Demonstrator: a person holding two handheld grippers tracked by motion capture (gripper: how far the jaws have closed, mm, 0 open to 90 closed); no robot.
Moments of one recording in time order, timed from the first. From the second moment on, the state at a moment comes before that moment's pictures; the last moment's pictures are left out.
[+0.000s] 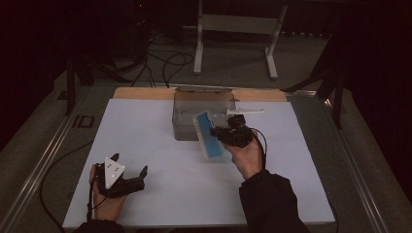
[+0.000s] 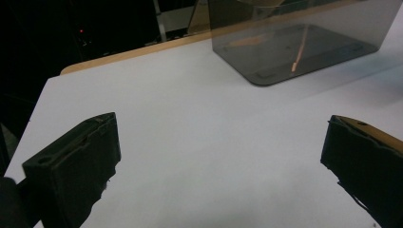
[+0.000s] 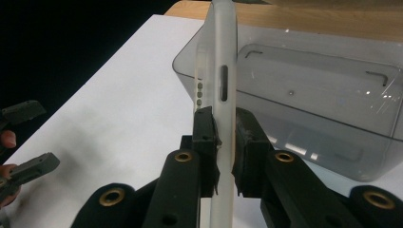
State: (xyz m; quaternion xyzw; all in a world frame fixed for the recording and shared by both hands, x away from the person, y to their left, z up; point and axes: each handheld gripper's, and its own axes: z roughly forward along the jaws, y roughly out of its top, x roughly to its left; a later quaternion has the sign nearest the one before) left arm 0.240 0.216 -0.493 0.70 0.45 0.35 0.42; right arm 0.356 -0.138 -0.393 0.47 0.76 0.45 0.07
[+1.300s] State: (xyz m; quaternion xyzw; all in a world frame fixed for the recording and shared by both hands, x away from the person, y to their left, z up) left arm 0.239 0.212 -0.493 0.71 0.45 0.35 0.43; right arm 0.382 -0.137 -0.372 0.48 0.75 0.44 0.08
